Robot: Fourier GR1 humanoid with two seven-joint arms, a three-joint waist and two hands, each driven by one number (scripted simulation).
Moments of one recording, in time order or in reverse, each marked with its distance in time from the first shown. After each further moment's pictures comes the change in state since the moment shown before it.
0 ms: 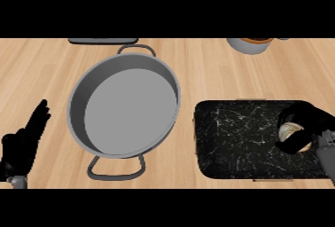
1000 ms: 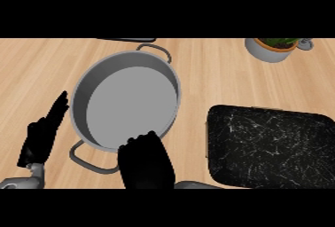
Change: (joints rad) left arm -0.089 -0.033 -0.066 0.033 -0.040 -0.021 0.025; right arm -0.425 0.510 0.888 -0.249 0.206 -0.258 0.368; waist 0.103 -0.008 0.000
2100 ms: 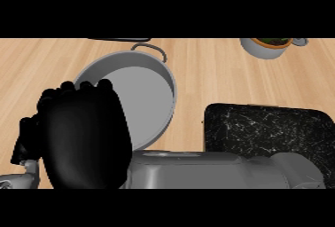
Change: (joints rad) left arm -0.023 0.015 0.037 0.015 0.010 -0.009 0.013; right arm -0.542 0.003 -0.089 0.134 -0.007 -0.439 0.177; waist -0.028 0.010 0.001
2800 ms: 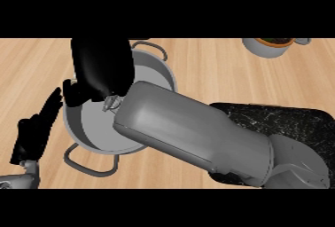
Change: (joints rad) left arm 0.003 -0.008 0.004 -0.018 -0.003 -0.009 -0.004; right arm -0.178 0.008 -0.047 0.521 -0.222 -0.276 -0.214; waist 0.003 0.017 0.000
